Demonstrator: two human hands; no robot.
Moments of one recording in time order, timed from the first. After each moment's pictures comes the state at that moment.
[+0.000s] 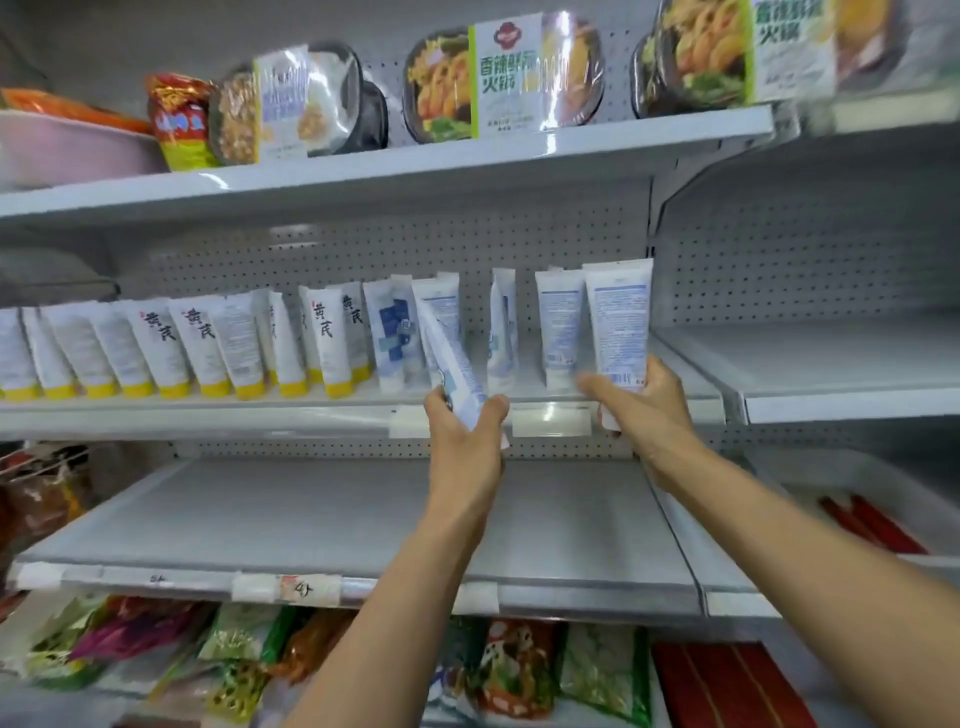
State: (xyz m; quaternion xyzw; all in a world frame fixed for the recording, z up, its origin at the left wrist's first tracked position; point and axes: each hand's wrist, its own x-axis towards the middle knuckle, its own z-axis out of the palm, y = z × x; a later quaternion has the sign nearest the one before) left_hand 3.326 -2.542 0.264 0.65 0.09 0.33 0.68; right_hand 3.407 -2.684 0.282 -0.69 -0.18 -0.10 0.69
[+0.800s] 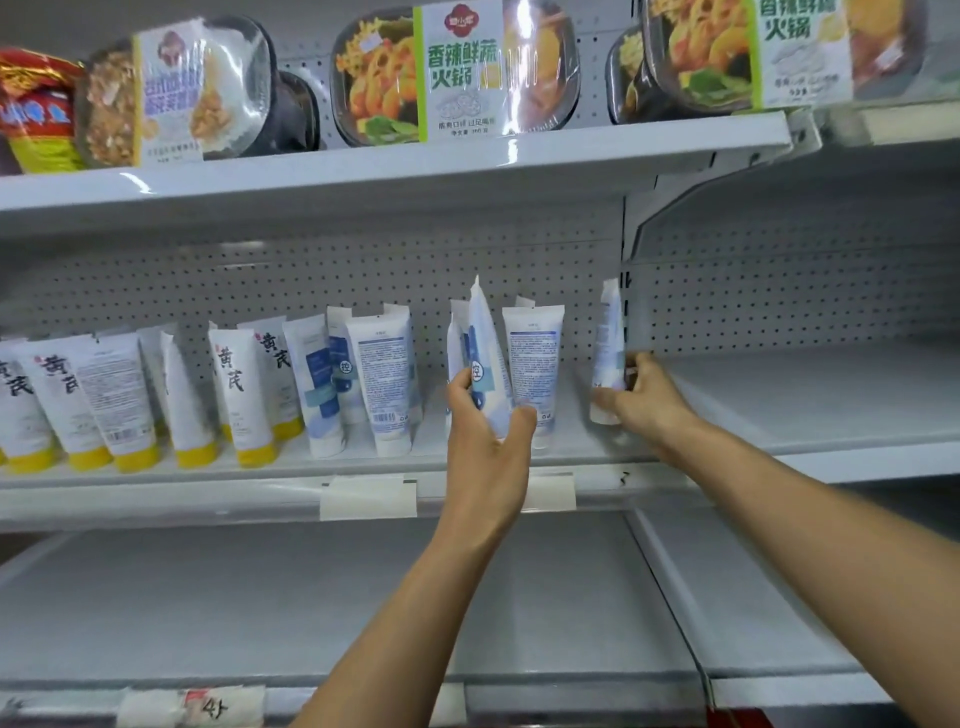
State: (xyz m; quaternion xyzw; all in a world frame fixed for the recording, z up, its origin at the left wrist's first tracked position) left_hand 3.434 -2.544 0.279 0.75 -0.01 0.34 0.57; right_hand 3.557 -2.689 0.300 -0.81 -0.12 -0.09 0.57
